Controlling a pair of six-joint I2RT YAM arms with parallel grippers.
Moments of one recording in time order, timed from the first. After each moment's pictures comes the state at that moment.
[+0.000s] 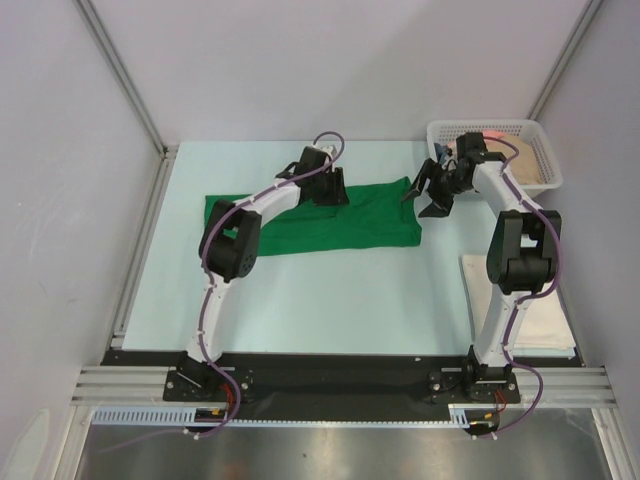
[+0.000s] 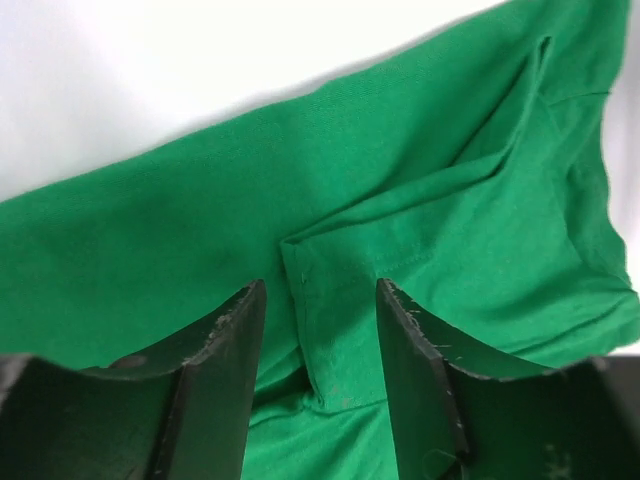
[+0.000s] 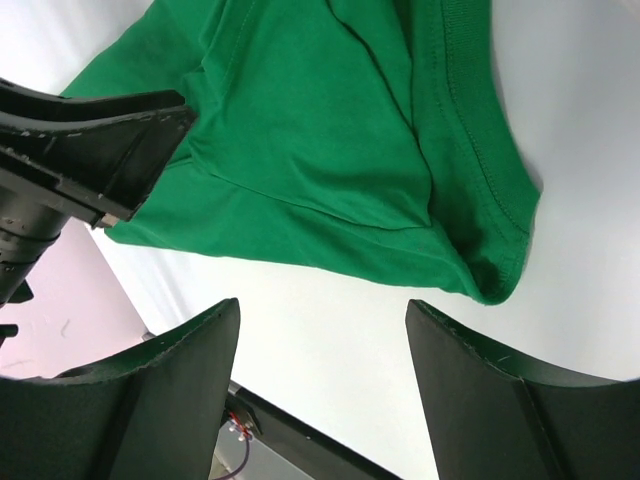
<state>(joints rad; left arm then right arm) -0.46 2.35 1.86 -0.27 0.22 -0.43 0.01 2.00 1.67 -0.80 -0.55 0.50</state>
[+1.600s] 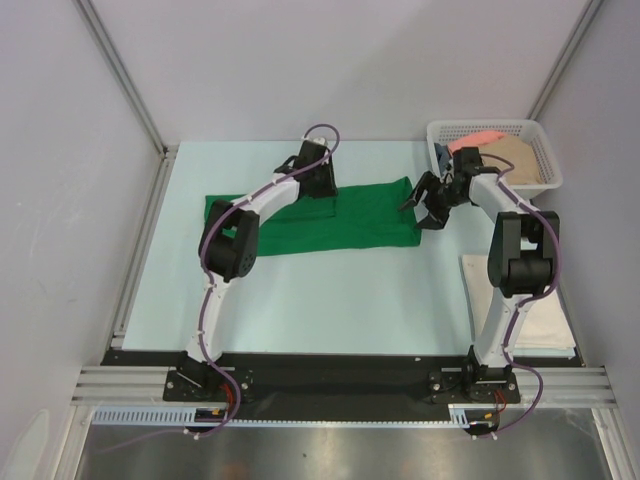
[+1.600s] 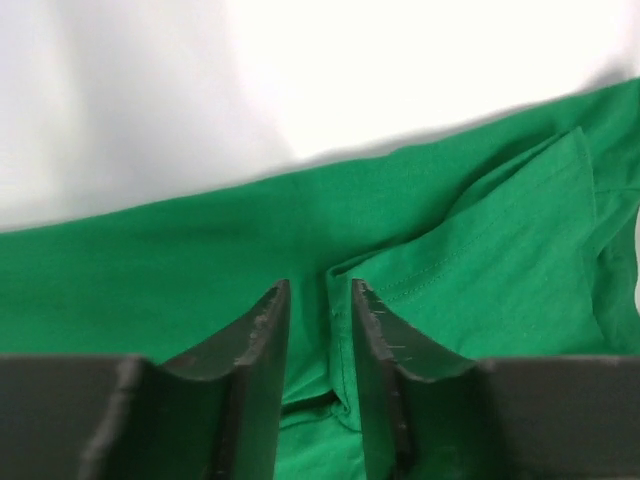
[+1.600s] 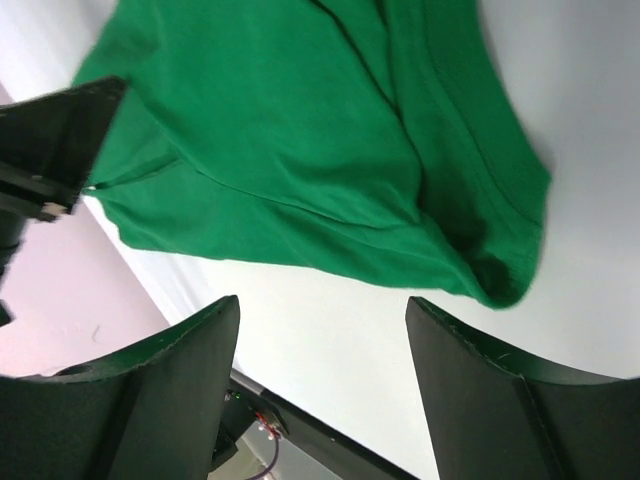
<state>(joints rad) -0.46 2.36 1.92 -0.32 0.05 -0.50 0.02 1.98 1.54 -0.68 -0.57 0.60</state>
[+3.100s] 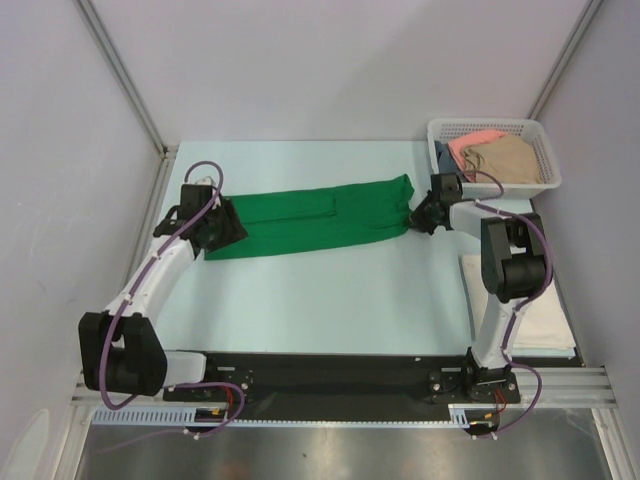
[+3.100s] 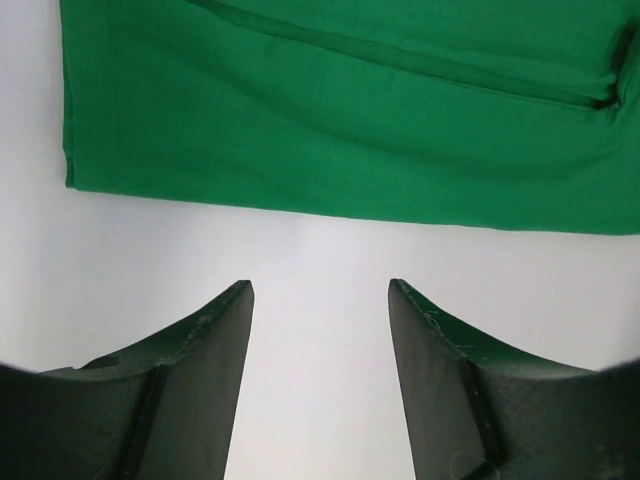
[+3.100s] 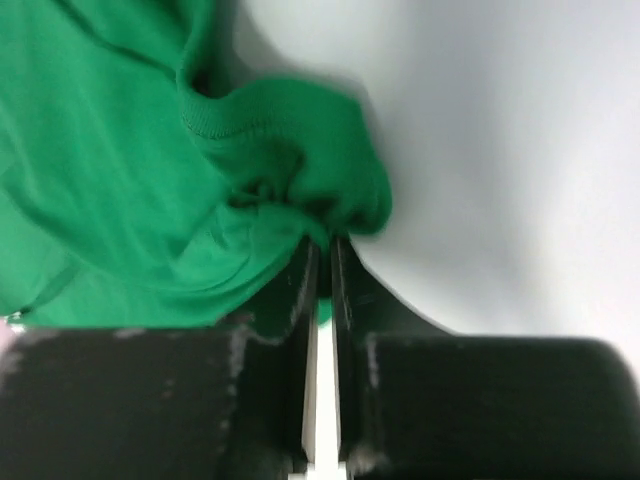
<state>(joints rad) -0.09 1.29 0.98 -0.55 0.04 -0.45 0.13 1.90 1.14 -0.15 -0.12 0.83</state>
